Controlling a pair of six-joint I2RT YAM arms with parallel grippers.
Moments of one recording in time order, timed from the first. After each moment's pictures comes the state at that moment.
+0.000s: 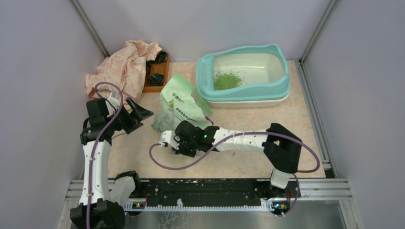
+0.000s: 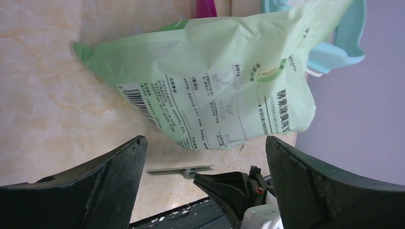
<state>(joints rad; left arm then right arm) 0.22 0.89 0.86 -0.70 0.60 -0.54 1.20 1.76 1.19 -0.32 -0.16 -0.30</state>
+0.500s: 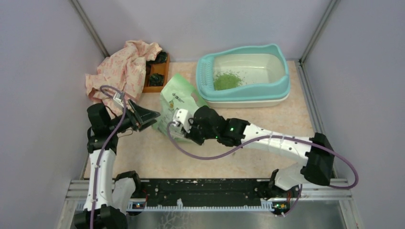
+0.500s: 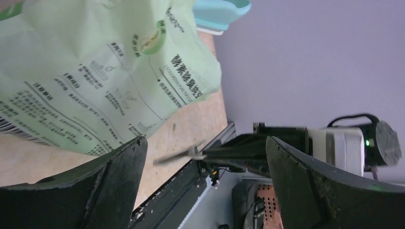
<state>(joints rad) 0.22 0.79 0.68 -0.32 1.03 -0.75 1.16 1.43 1.16 -0.35 -0.09 -0.21</state>
